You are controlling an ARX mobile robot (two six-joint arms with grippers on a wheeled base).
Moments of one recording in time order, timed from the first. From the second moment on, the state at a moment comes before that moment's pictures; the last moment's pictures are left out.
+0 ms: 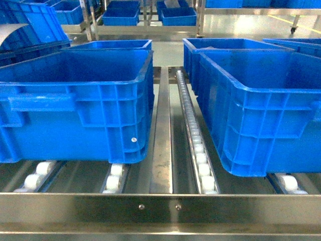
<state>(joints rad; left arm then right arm) 0.00 0.01 0.01 -0.01 0.00 0.00 0.00 0.01 0.01 -0.01 0.00 0.01</state>
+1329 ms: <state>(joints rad) 0.00 0.01 0.01 -0.01 0.00 0.00 0.00 0.01 0.01 -0.01 0.00 0.01</state>
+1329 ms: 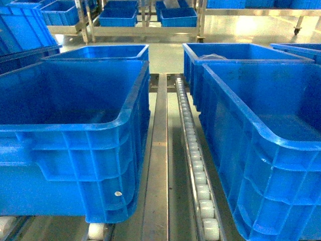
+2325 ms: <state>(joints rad) 0.00 0.01 0.01 -0.01 0.00 0.00 0.00 0.01 0.01 -0.01 0.00 0.01</state>
